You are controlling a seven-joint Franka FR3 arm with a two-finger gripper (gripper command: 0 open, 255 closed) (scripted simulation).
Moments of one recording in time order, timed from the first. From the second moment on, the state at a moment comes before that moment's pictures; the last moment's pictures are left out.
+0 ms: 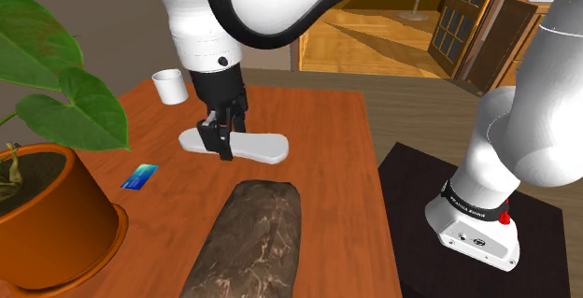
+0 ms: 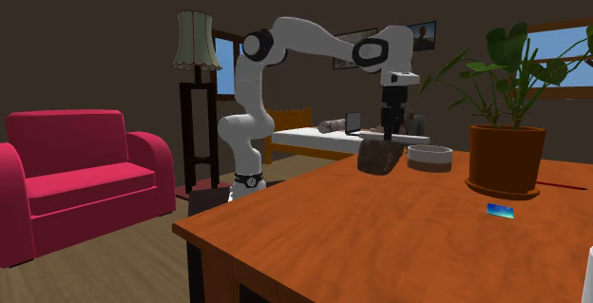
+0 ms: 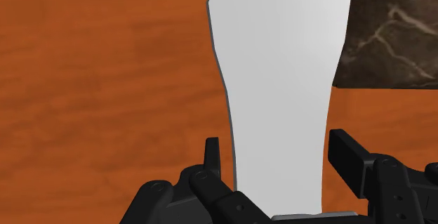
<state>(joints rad) 0.39 0.08 0.37 -1.83 -0.05 1.89 0.26</state>
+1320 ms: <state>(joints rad) 0.48 0.30 0.40 -1.75 -0.15 2.01 0.42</state>
